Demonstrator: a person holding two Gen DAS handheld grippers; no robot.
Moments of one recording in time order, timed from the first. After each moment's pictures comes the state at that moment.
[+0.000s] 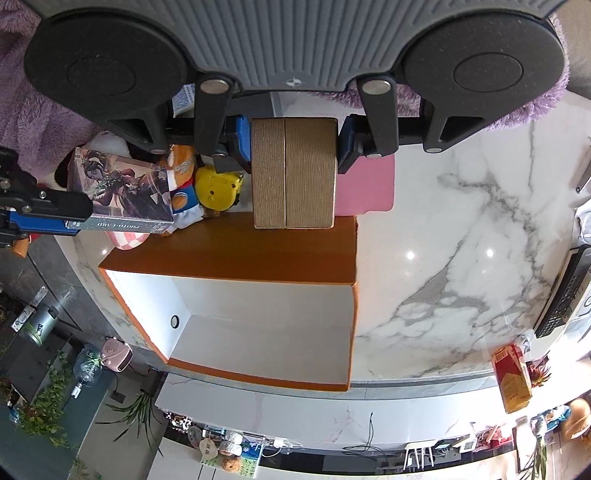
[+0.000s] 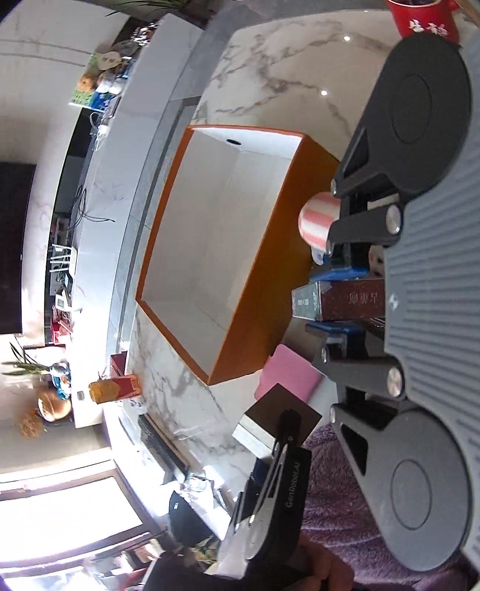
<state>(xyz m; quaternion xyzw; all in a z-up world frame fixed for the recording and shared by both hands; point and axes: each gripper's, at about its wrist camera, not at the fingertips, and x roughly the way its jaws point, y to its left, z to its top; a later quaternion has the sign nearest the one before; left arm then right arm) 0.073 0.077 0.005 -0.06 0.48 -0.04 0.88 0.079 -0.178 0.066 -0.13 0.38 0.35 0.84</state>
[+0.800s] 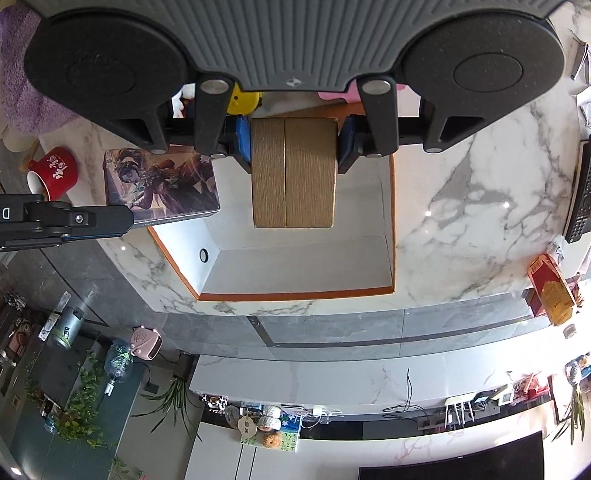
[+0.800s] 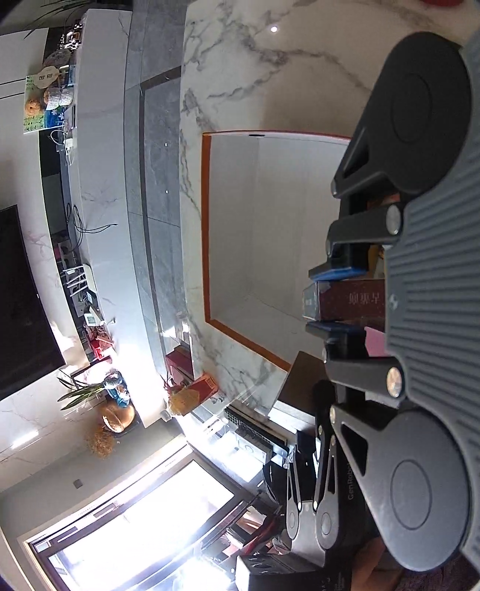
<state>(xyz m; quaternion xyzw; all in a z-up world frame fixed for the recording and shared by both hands) 0.159 0.065 0.055 -0.03 0.44 -0.08 0.89 0.184 -0.186 0.101 0.04 0.41 0.38 0.83</state>
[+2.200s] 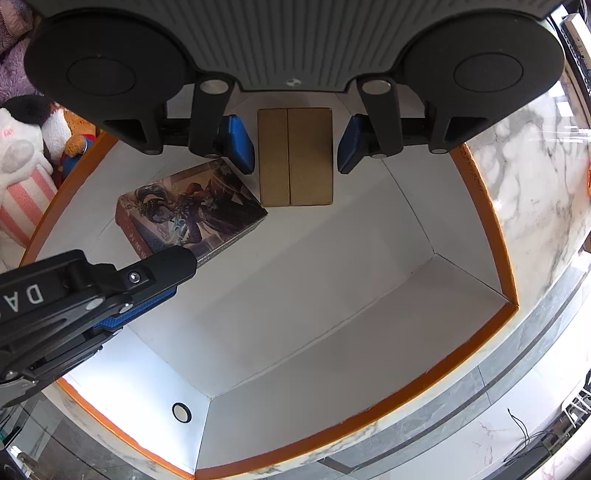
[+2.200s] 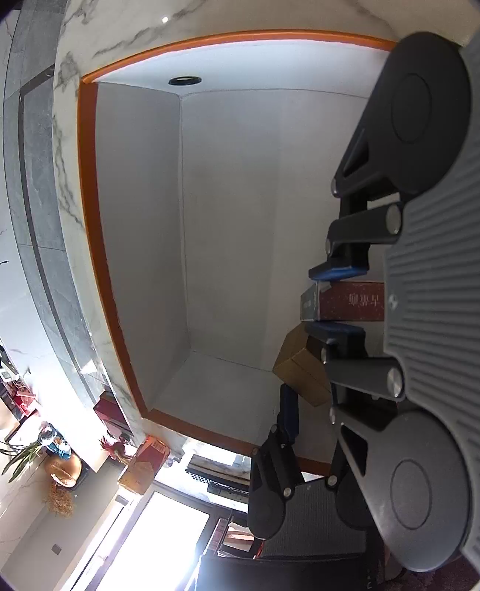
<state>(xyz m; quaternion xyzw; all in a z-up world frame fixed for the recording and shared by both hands) 0.261 0.042 -0.051 0.18 0.60 -0.17 0.76 0.307 -0.122 -0.025 0.07 0.58 0.34 0.74</state>
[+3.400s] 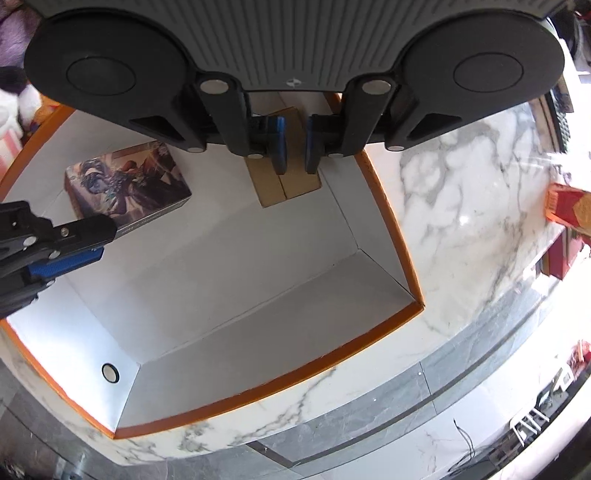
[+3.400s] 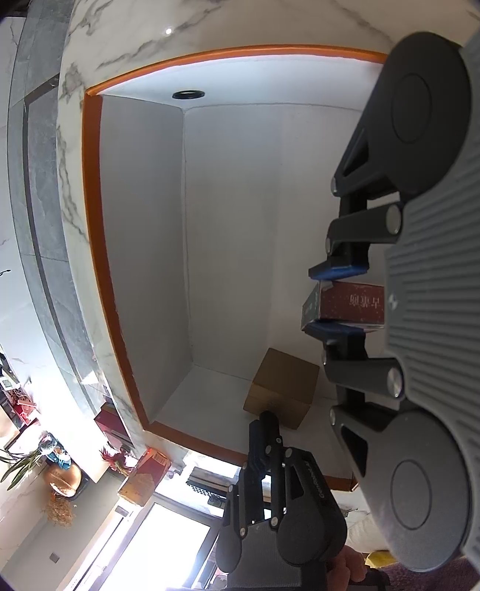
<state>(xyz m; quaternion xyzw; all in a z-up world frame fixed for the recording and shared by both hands) 0.289 0.070 -0.034 0.17 0.59 -0.09 0.78 0.308 -0.116 -0.027 0.05 0.58 0.32 0.75</state>
